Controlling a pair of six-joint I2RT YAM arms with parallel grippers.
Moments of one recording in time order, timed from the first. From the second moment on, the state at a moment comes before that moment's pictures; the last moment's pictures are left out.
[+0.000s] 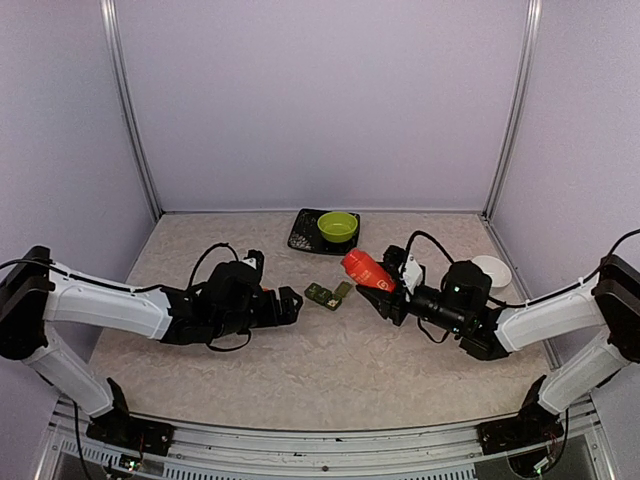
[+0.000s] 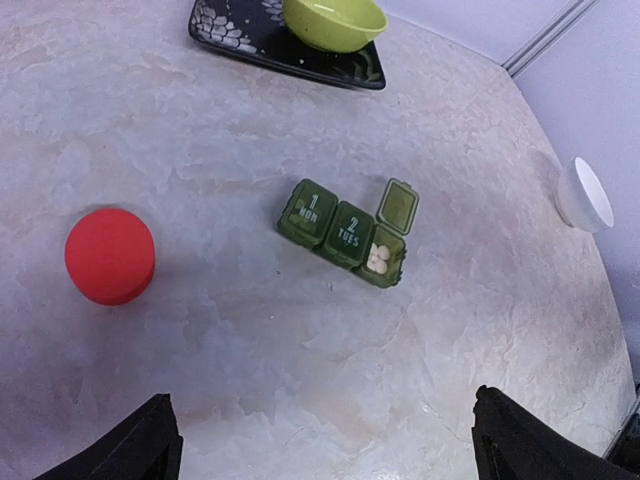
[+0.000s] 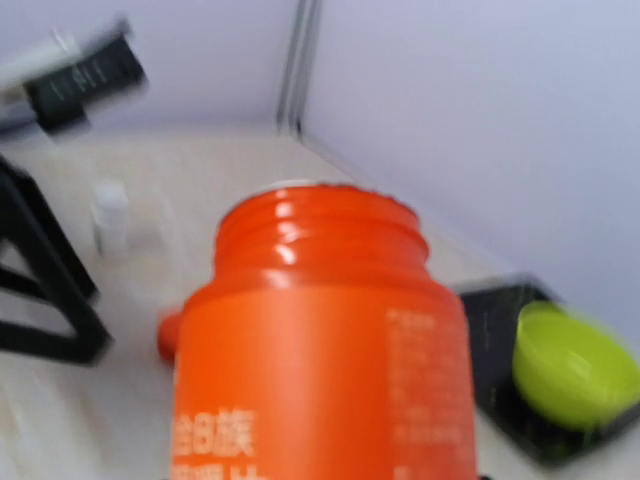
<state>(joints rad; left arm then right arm) -0.96 1.51 0.74 0.16 -0.31 -0.76 0.84 1.45 0.48 0.92 -0.08 -0.23</state>
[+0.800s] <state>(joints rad) -0.77 1.66 0.91 -0.06 -0.43 -0.58 0.84 1.10 0.31 1.32 -0.36 -0.06</state>
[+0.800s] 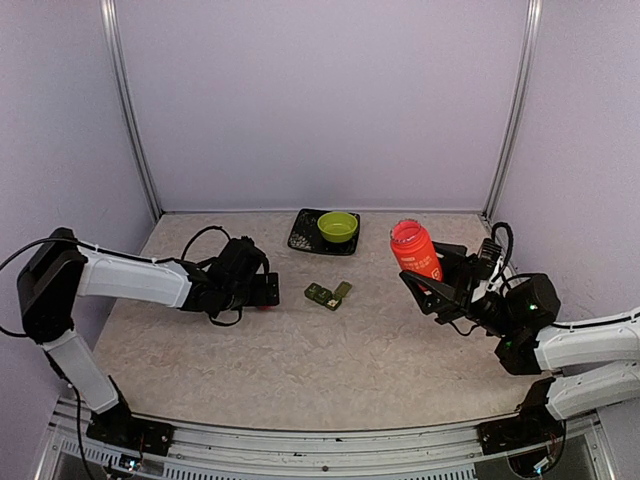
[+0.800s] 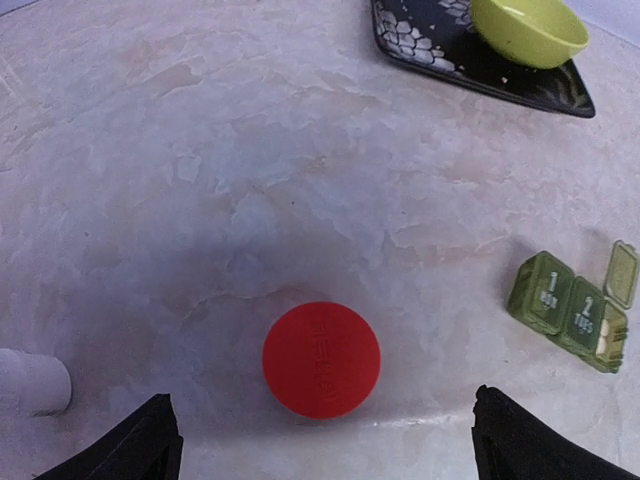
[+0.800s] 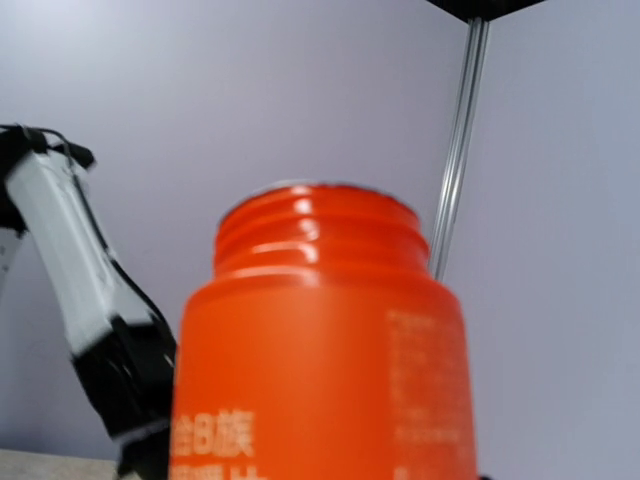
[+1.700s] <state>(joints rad) -0.71 1.92 1.09 -0.11 -0.35 -0.49 0.84 0.97 0.32 1.00 -0.36 -0.09</state>
